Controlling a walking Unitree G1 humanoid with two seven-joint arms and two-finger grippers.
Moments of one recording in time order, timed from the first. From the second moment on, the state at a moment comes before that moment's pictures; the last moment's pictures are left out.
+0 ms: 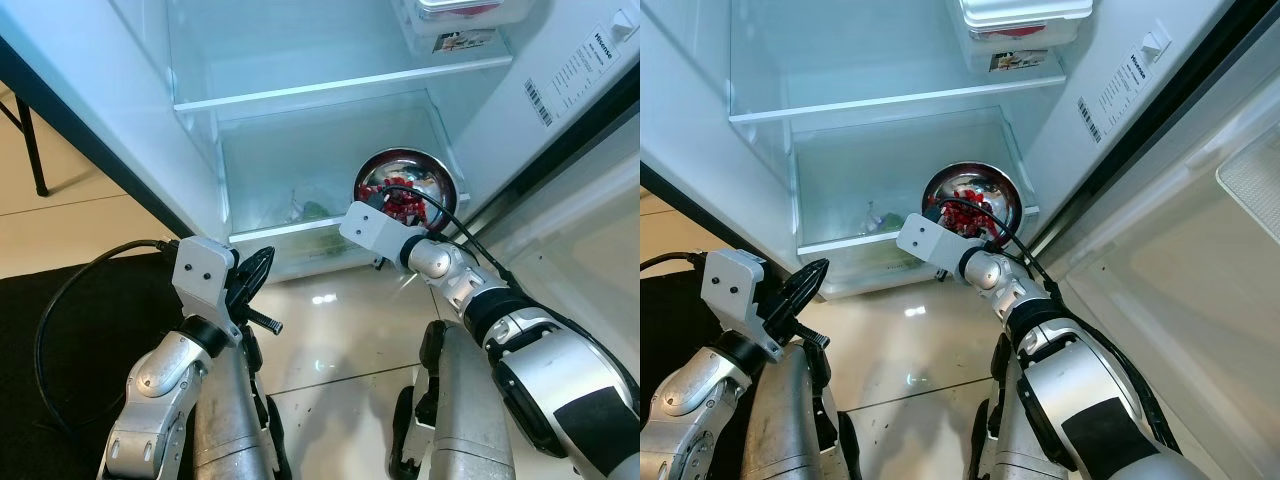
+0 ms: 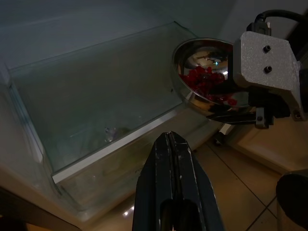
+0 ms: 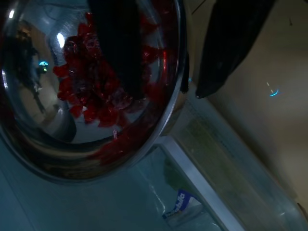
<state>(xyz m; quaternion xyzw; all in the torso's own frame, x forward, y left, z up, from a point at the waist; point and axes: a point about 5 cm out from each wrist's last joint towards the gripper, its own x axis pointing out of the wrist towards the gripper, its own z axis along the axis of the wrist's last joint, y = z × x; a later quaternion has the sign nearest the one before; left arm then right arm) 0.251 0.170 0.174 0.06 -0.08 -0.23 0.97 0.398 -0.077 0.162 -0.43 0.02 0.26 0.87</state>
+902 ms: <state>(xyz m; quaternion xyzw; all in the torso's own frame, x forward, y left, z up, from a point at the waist) 0.254 0.164 0.179 0.06 -0.08 -0.24 0.97 0.407 -0.079 0.192 -0.49 -0.07 0.20 0.85</state>
